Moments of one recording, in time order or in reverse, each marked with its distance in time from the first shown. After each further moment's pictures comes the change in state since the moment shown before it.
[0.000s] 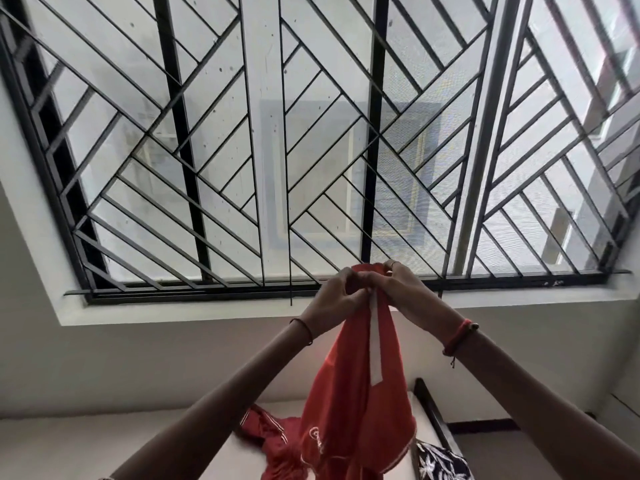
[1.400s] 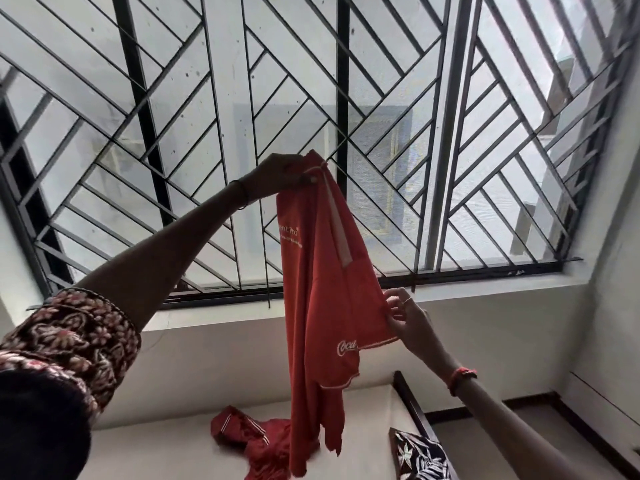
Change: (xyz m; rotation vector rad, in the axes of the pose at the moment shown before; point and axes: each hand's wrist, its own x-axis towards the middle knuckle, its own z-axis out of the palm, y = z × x) left_hand 0.115 0.111 -0.119 0.400 -0.040 0.244; right_hand -0.034 0.101 -0.086 -0.558 0.291 -0.459
